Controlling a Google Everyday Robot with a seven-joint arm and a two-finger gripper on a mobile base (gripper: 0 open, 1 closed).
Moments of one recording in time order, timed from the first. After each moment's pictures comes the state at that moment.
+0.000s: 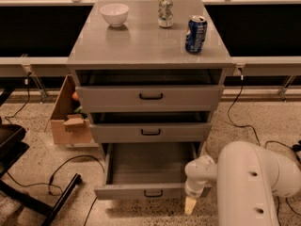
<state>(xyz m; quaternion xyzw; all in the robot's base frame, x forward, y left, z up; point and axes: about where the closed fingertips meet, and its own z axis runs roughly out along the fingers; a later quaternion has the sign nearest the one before) 0.521 -0.203 0.179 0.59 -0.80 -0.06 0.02</state>
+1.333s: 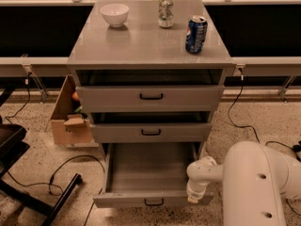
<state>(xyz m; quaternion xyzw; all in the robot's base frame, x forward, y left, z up) 0.498 -0.204 0.189 0.59 -0.80 -0.07 0.03</state>
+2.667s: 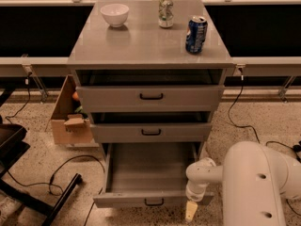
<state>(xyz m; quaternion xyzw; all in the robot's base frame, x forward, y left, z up) 0.498 -0.204 0.189 0.59 -0.80 -0.07 0.03</state>
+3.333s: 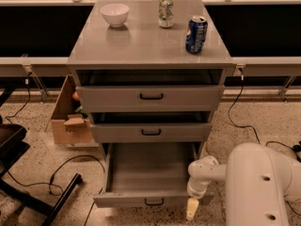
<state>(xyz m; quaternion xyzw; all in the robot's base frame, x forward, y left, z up) 0.504 -0.207 0.192 0.60 -0.80 -0.07 0.02</state>
